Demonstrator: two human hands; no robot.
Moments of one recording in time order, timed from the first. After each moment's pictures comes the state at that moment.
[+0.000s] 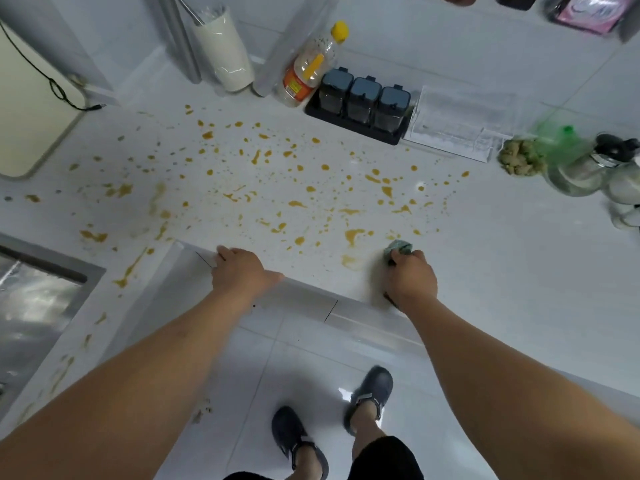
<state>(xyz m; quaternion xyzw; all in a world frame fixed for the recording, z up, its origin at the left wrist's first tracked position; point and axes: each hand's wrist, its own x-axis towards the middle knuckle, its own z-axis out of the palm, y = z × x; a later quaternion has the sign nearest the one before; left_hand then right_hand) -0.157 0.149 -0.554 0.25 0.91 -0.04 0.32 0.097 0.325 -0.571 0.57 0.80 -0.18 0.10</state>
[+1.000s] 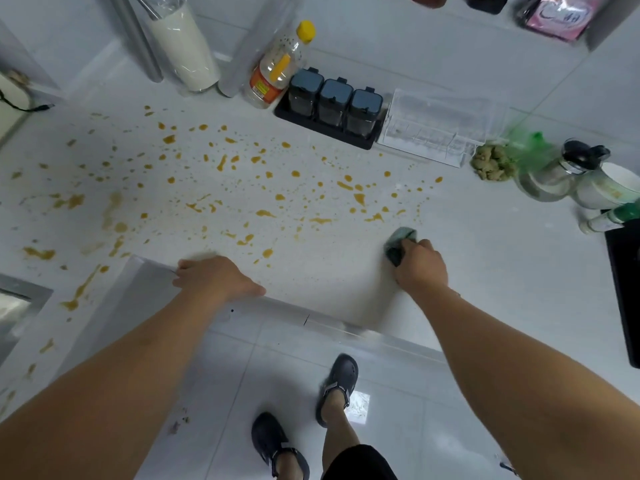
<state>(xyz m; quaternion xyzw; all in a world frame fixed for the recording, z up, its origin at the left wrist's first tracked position) -0.155 0.189 -0.533 0.20 0.90 -0.14 0.37 0.134 0.409 -0.566 0.58 0.80 -0.13 0.10</state>
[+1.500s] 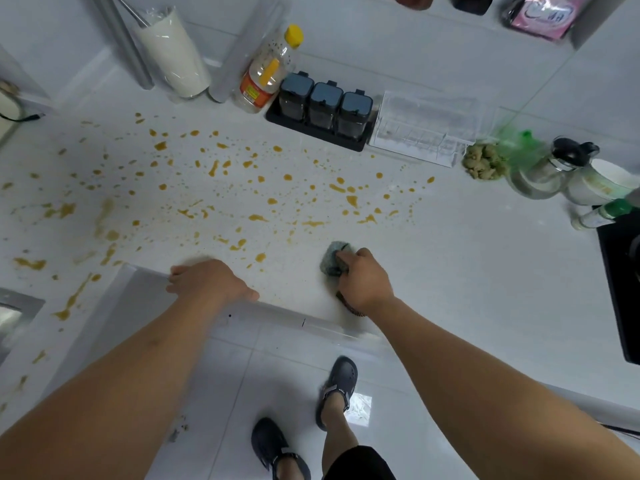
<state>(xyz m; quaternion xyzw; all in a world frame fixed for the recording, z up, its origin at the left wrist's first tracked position) -0.153 0.197 -0.532 0.17 0.90 -0.15 0.37 0.081 0.343 -0.568 0.46 0.85 -0.27 0.04</state>
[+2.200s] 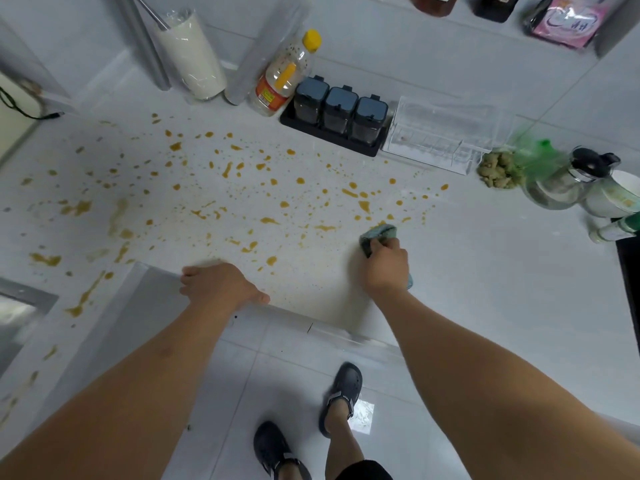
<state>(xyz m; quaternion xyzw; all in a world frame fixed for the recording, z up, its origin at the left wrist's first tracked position) -0.151 0.193 -0.543 0.17 0.92 -0.12 0.34 0.066 0.375 -0.571 0.58 0.80 -0.18 0.02</state>
